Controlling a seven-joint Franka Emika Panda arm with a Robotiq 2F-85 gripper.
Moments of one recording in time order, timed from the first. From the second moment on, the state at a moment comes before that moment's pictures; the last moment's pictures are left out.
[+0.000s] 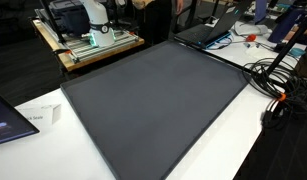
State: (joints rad) arm -0.16 -0.85 0.31 -2.52 -0.10 2.81 0.15
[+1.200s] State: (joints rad) arm -0.56 -0.73 0.50 -2.27 -0.15 3.08 0.18
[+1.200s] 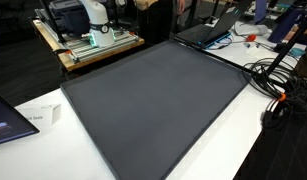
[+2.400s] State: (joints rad) arm -0.57 -0.61 0.55 -2.16 -0.18 2.74 0.25
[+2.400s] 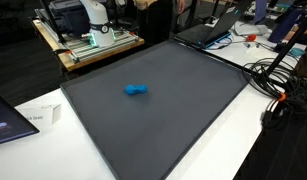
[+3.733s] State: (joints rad) arm -0.17 -0.18 0.19 -1.95 -0.34 2.01 0.43
